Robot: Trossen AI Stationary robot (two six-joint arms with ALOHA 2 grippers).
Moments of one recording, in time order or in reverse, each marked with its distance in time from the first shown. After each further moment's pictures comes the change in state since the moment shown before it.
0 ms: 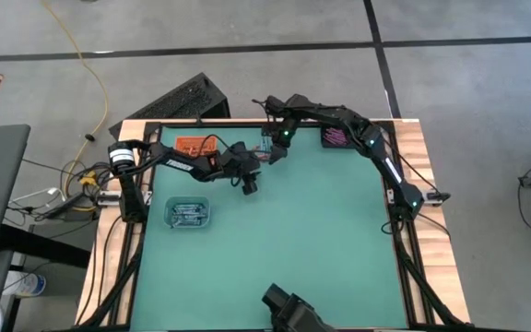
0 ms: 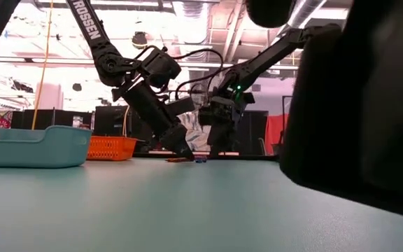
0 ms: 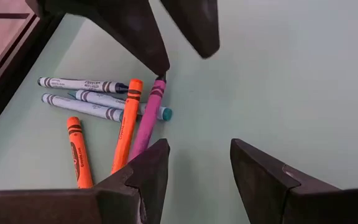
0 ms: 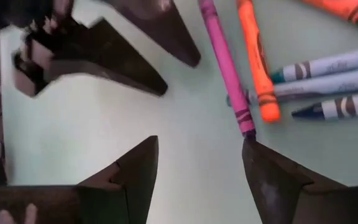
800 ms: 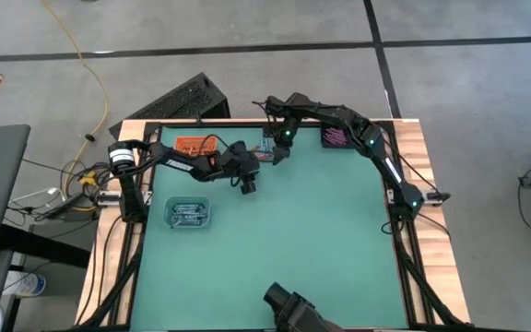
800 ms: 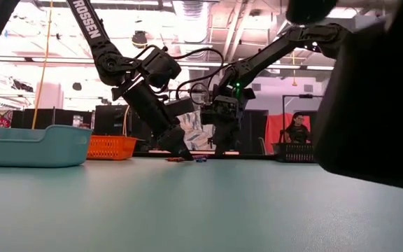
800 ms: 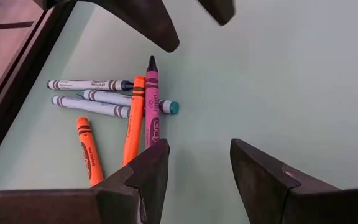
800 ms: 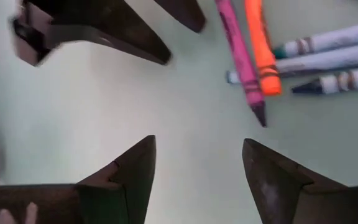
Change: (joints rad) left arm 0.000 0.000 0.000 -0.013 -0.028 0.073; right arm -0.001 0.011 0.041 -0.108 0.059 -0.071
